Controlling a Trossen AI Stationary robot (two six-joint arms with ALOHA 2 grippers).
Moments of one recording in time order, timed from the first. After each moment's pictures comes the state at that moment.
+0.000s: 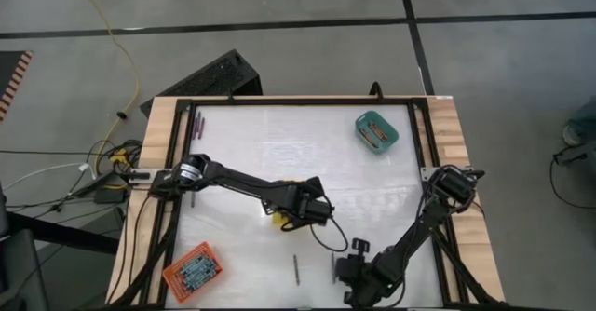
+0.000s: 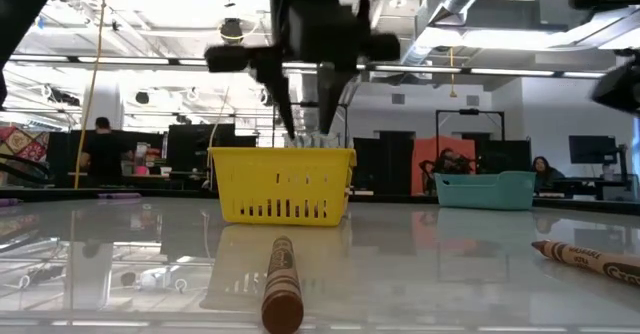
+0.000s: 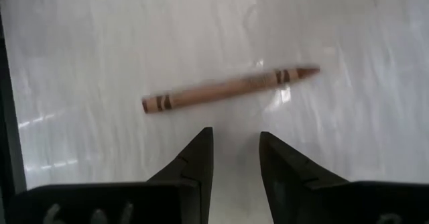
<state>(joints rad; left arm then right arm) -0.23 2.20 1.94 -1.23 -0.51 1.02 0.85 1.94 1.29 -0.60 0.45 1.01</state>
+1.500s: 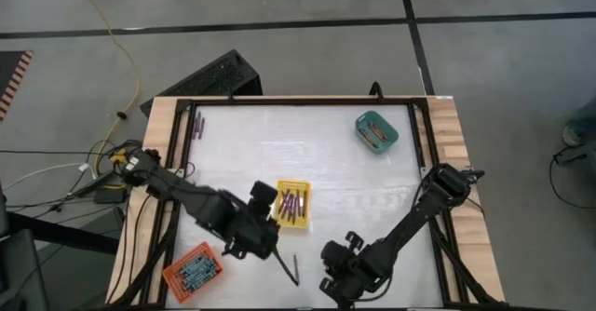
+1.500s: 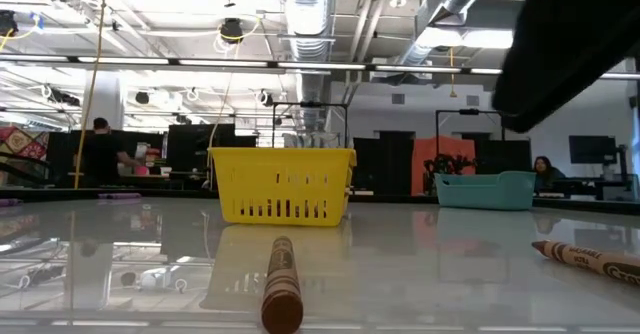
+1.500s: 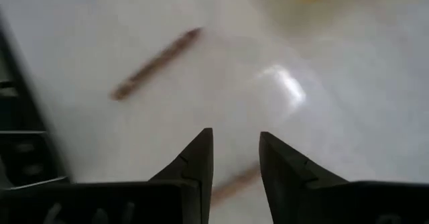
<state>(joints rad) -0.51 1.83 1.95 -1.39 -0.35 0.07 0.76 1.92 1.50 -0.78 0.52 1.26</state>
